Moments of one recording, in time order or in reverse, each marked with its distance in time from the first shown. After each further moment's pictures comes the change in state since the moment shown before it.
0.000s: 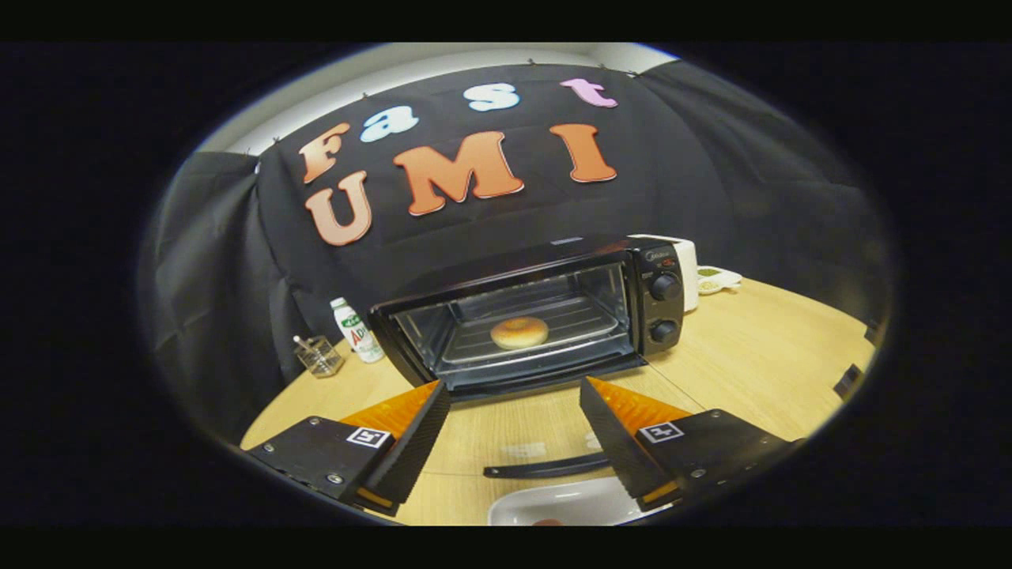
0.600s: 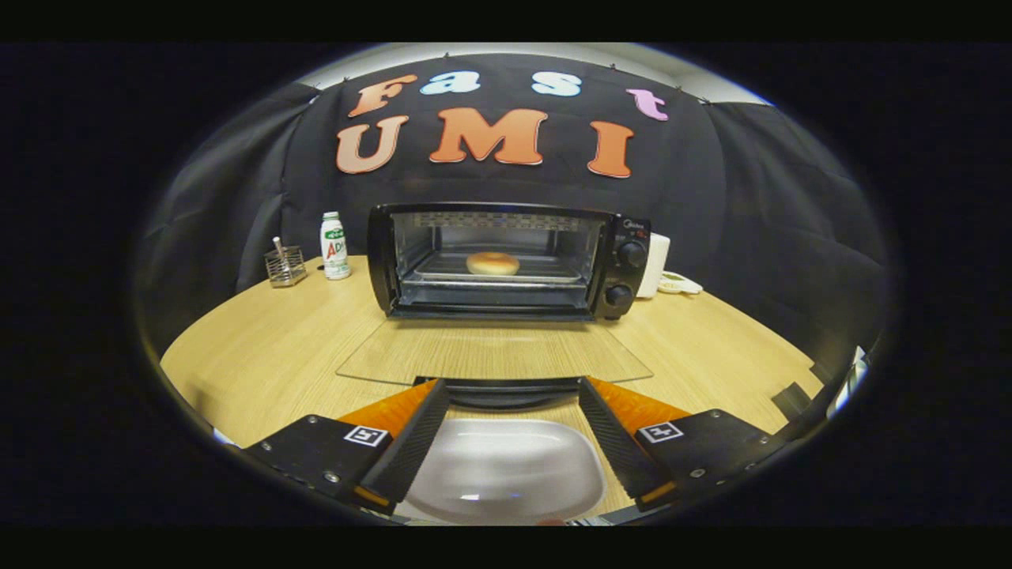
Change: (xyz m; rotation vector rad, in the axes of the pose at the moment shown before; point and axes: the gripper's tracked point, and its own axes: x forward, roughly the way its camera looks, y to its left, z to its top) arm -0.043 -0.038 -0.080 -0.262 0.109 -0.110
